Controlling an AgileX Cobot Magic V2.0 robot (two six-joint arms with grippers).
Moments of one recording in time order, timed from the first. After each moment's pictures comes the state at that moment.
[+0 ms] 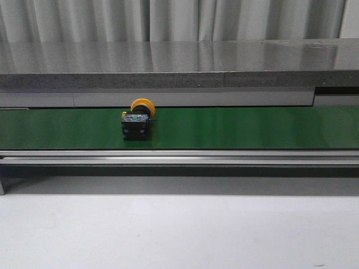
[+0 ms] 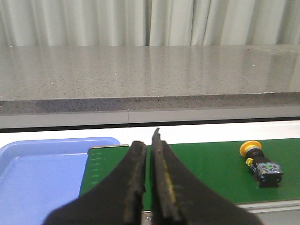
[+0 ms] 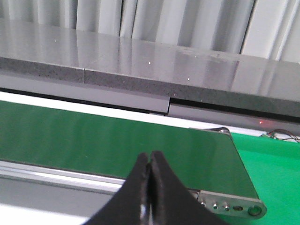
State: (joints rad) left arm -0.06 0.25 -0.34 -0.44 0.25 0.47; right arm 0.03 -0.01 0.03 -0.01 0.04 -0.06
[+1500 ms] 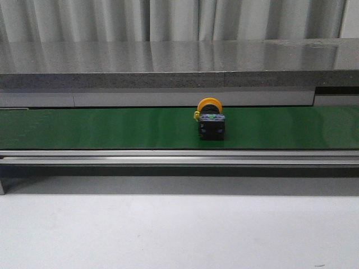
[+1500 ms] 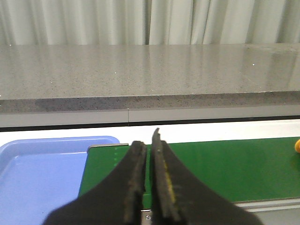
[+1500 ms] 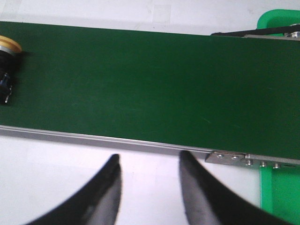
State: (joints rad) left arm -0.06 0.25 -0.34 -0.44 0.25 0.47; right arm 0.03 0.96 -0.78 0.15 0.67 -0.06
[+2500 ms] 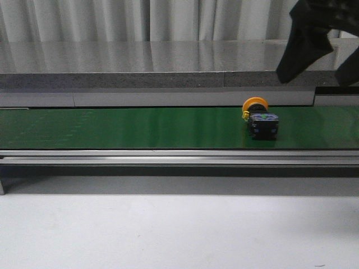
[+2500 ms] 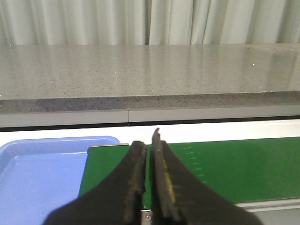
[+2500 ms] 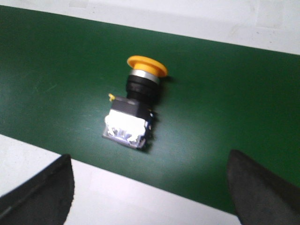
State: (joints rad) left arm -0.06 0.25 -0.34 -0.44 0.25 0.47; right arm 0.26 1.35 -0.92 0.27 0.49 -0.07
